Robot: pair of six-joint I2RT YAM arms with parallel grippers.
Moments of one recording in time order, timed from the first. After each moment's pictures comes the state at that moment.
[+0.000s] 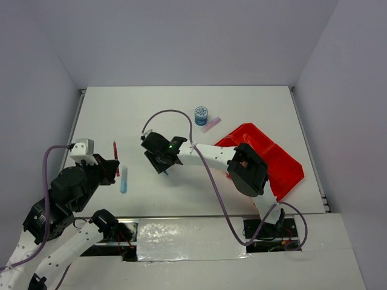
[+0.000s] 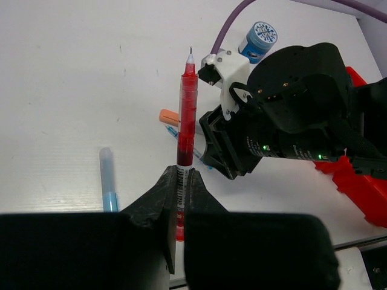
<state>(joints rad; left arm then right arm) -0.61 0.37 0.90 -0.85 -0.38 -0.47 1.06 2.07 1.65 -0.58 0.15 0.33</state>
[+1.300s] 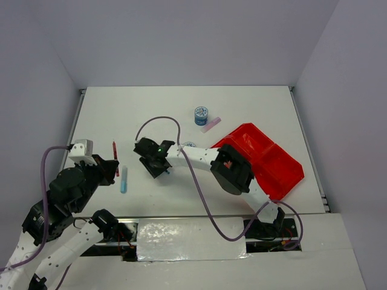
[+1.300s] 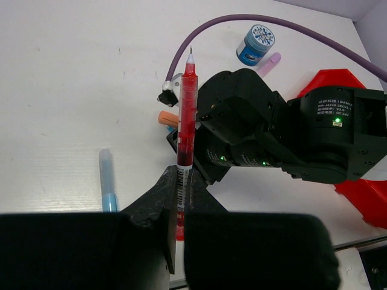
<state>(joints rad) -0.61 0.36 0.90 -0.85 -0.38 -0.47 1.08 2.27 1.81 -0.63 0.12 0.33</state>
